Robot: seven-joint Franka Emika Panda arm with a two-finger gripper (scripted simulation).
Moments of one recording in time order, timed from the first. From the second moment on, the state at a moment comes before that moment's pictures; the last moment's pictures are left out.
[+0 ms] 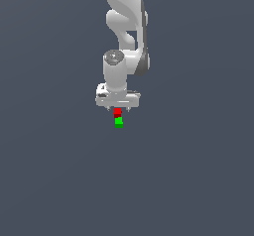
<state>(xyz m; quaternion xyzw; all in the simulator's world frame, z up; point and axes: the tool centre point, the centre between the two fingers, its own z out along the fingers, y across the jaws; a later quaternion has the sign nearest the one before) -0.104 -0.044 0.094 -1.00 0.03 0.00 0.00</state>
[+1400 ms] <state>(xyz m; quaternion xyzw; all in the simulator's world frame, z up) -0.137 -0.053 0.028 -1.00 0.03 0.00 0.00</state>
